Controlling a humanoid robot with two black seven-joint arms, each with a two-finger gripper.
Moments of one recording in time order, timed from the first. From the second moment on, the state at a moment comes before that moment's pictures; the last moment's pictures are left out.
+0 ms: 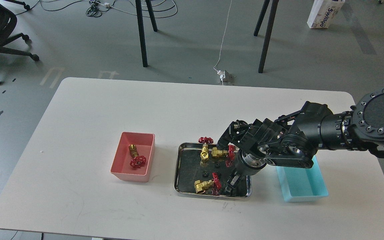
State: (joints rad) left arm -1.53 0.44 -0.76 -0.60 0.88 -0.18 0.03; right arm 1.42 0.00 -0.79 1.00 -1.19 0.44 0.18
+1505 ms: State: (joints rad) left arm -1.51 0.42 -0.75 -0.60 0.89 -0.17 0.03; right arm 1.39 -0.73 -0.35 1.26 -0.88 0.49 0.17
